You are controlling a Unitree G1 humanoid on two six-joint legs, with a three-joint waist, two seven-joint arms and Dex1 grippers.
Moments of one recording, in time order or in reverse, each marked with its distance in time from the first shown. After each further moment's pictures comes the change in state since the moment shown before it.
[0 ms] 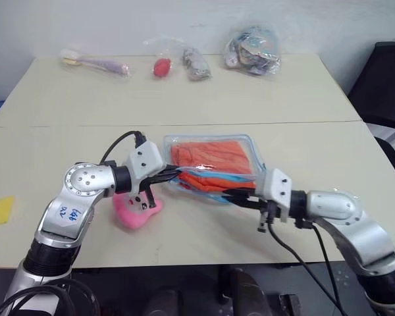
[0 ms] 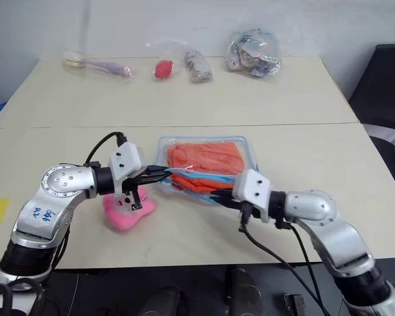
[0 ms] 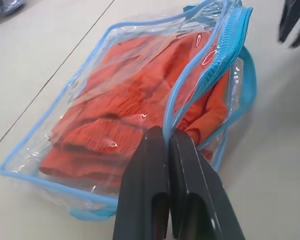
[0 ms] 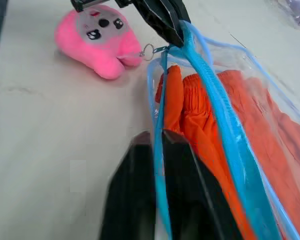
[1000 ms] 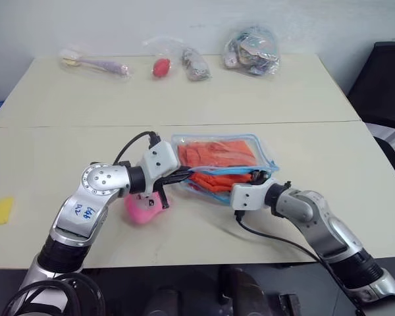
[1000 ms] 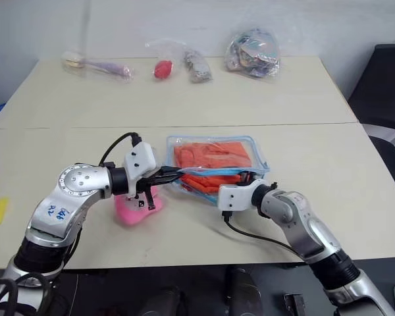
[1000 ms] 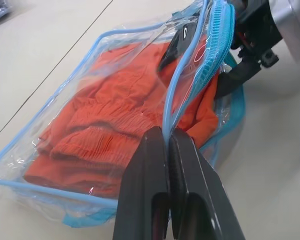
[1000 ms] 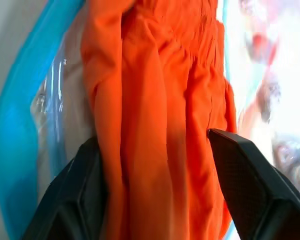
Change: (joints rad) left arm -0.050 -0.046 -0.052 -0.021 -0.005 0.073 0.036; right arm -0.075 0.081 0.177 0.287 -0.754 -0.378 -0.308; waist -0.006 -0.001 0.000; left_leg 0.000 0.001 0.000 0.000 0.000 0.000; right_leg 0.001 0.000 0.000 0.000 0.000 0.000
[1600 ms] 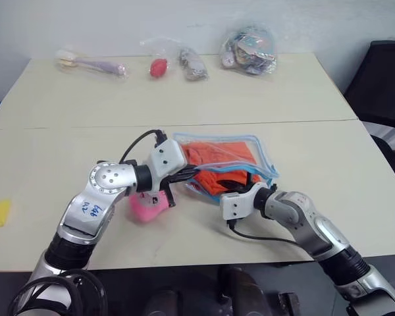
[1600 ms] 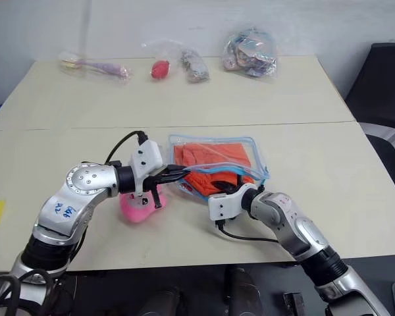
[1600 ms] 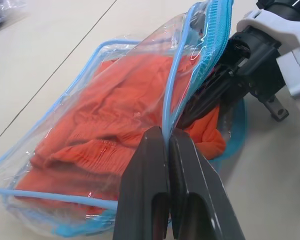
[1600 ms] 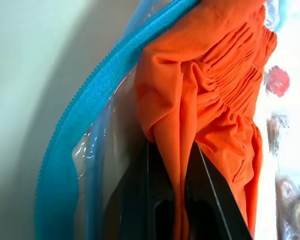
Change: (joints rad) left arm -0.031 -0.049 -0.049 0.004 0.008 0.022 0.036; right arm -0.004 -0.015 0.040 0.033 -0.090 -0.142 0.044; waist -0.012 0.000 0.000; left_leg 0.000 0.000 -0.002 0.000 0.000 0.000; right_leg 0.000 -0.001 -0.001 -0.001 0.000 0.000
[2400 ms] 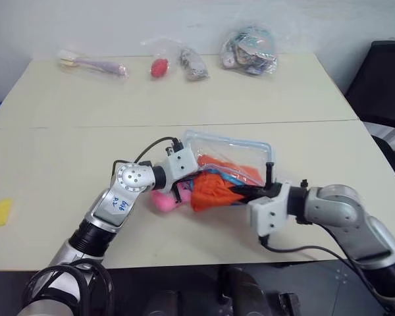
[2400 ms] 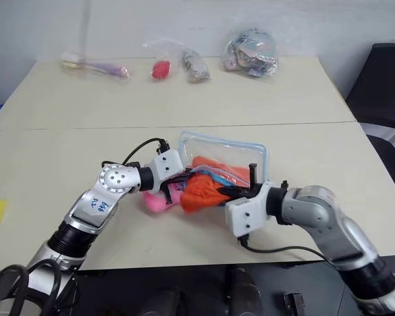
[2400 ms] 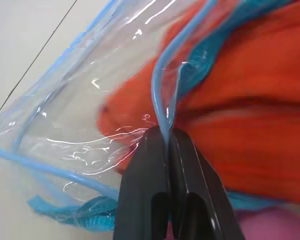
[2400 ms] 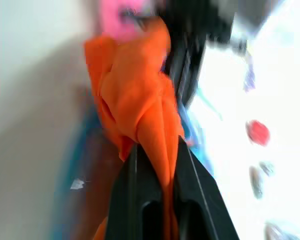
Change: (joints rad) left arm -0.078 -0.053 -0.143 0.325 0.229 -0.230 0.075; right arm 0.109 -0.251 -0.240 -0.359 0.557 -0.013 0.373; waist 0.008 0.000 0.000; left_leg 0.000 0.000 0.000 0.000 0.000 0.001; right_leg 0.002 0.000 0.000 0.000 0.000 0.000
